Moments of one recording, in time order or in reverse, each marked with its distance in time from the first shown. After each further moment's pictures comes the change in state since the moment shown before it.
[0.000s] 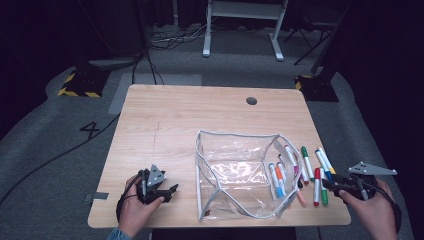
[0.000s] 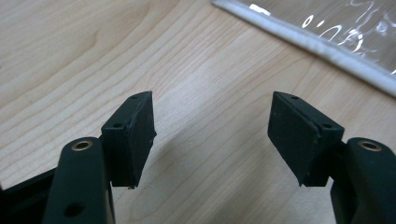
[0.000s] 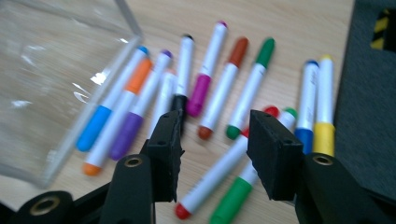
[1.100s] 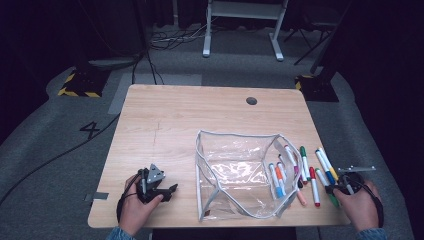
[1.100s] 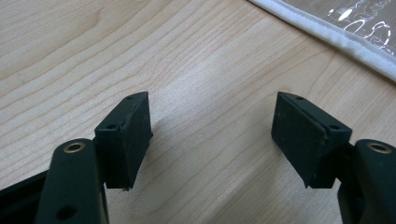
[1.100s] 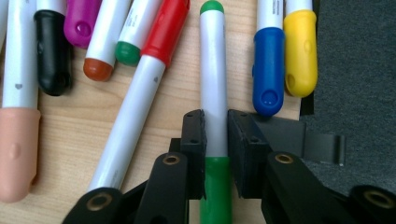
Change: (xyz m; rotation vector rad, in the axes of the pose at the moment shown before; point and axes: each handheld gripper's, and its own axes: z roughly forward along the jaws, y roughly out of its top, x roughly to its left) left arm 0.004 -0.001 0.002 0.013 -0.022 -0.049; right arm -0.025 -0.026 0.051 0.264 -0.142 0.166
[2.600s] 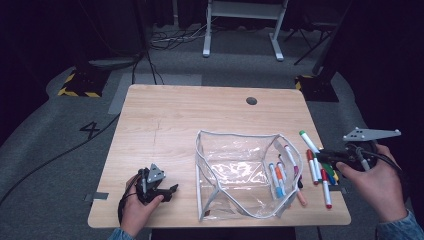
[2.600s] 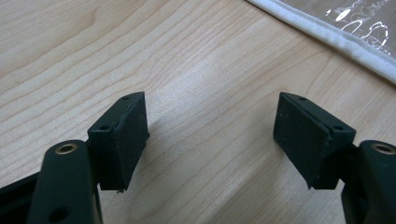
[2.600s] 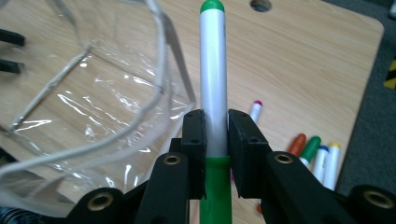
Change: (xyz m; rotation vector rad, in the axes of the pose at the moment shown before) left arm 0.000 0.001 0.001 0.003 -0.012 -0.004; right arm 0.089 0.095 -0.154 -0.271 0.215 -0.323
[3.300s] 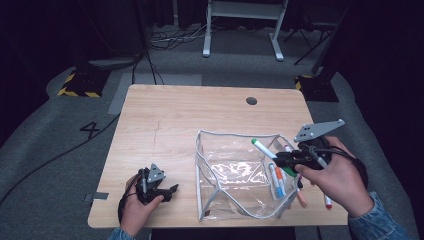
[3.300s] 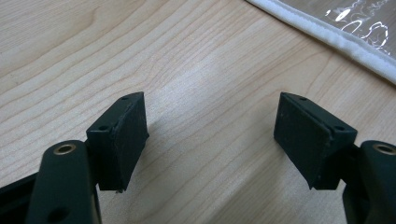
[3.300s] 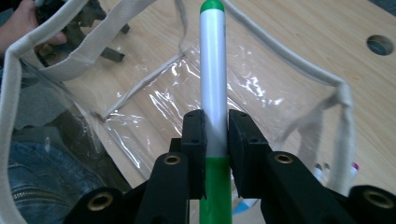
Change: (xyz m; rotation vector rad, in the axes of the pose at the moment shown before) left arm 0.000 0.000 0.000 0.000 0.000 0.003; right arm 0.081 0.054 0.030 0.068 0.225 -0.209
